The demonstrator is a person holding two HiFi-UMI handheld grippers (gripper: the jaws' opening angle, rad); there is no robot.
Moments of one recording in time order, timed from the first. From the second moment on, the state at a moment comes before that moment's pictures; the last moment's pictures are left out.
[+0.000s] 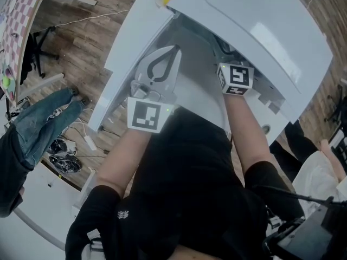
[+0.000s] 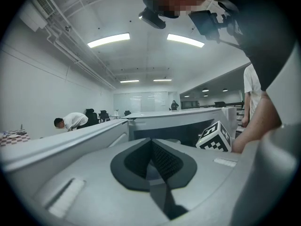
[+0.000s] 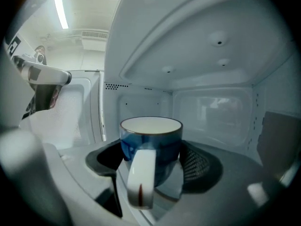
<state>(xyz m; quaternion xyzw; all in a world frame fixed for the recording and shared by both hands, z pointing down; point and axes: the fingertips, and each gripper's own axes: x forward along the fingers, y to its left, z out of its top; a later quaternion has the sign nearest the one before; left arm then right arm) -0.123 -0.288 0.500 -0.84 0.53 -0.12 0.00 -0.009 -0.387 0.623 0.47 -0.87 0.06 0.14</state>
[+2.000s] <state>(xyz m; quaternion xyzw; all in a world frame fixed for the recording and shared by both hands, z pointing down) -0.106 -0.178 0.413 -0.84 0.53 -0.07 0.04 0.046 -0.237 0.538 0.46 -0.88 0.07 0.12</state>
